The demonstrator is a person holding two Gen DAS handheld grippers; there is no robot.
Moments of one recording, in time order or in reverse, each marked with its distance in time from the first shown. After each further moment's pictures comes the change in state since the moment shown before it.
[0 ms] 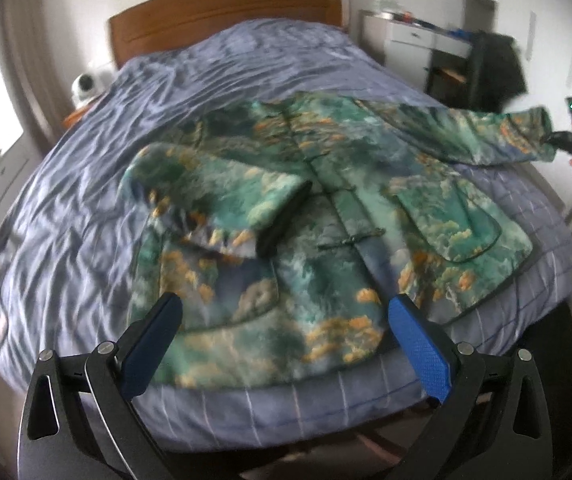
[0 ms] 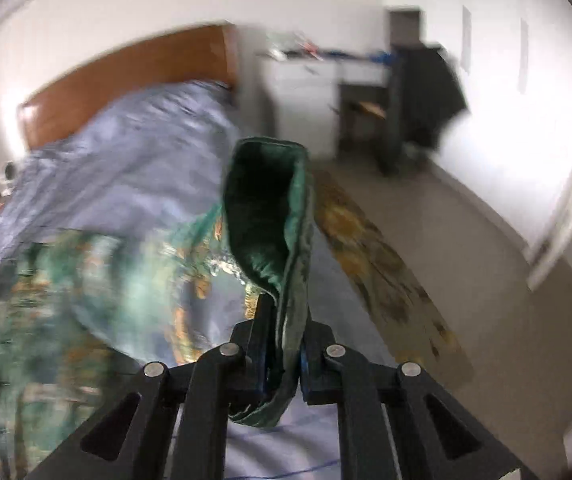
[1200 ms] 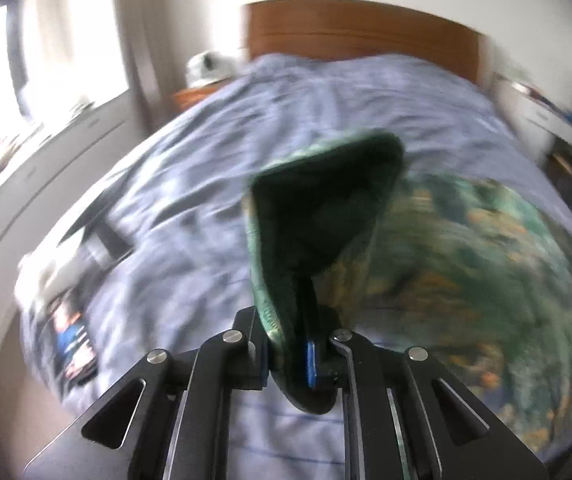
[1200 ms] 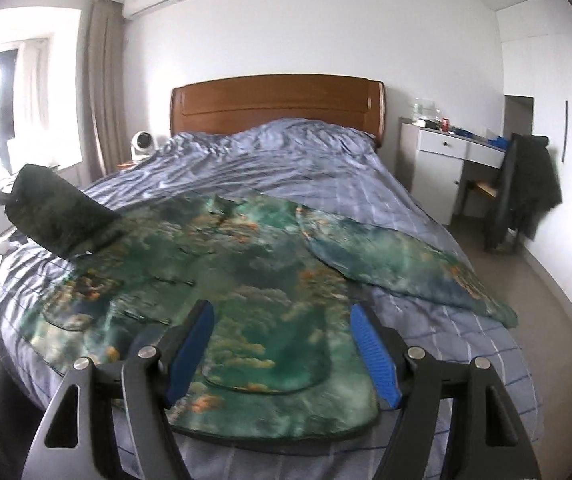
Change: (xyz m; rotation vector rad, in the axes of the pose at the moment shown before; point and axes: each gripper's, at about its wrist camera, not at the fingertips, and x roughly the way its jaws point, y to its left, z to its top) left arm 0.011 0.316 0.037 -0.370 -0.058 0.314; right arm -0.191 0.223 -0.189 -0.331 -0.259 0.374
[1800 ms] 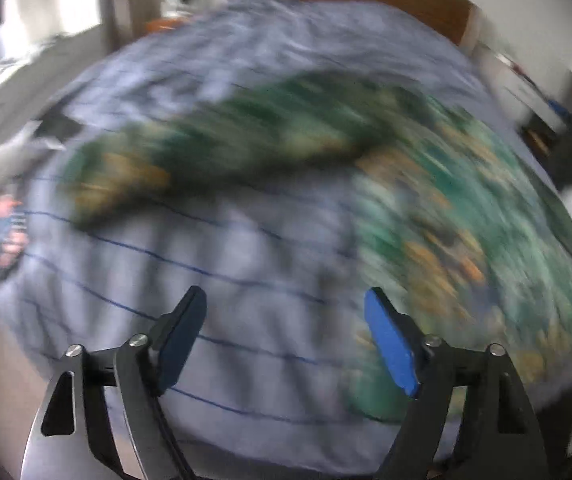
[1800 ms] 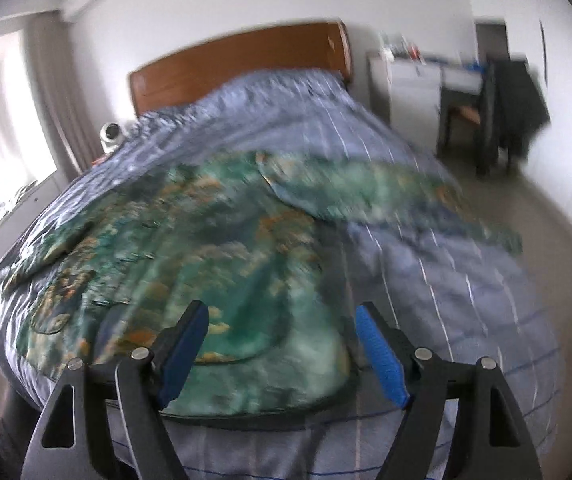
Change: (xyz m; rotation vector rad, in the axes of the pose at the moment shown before) left arm 0.016 -0.060 -0.115 0.028 0.217 -0.243; right arm 0.047 -0.079 -0.032 0.234 0.216 -0.011
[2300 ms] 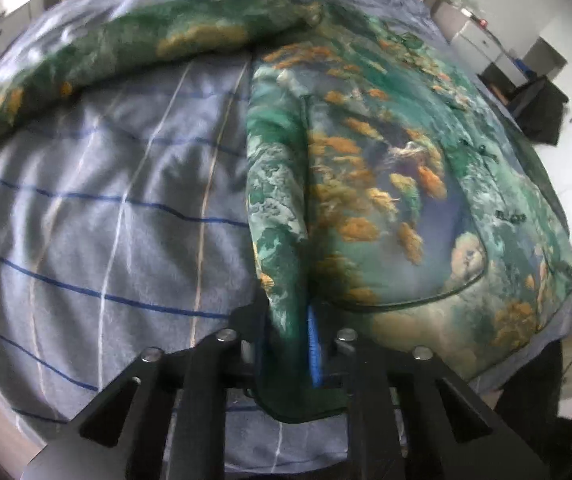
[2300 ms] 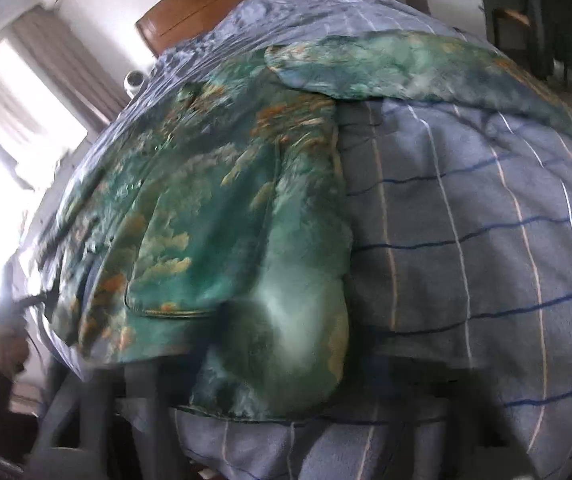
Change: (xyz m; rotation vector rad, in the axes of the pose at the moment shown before) left arm 0.062 -0.054 -0.023 0.055 0.152 -0.152; right arm 0.091 -0.034 -0.020 0.026 0.303 0.226
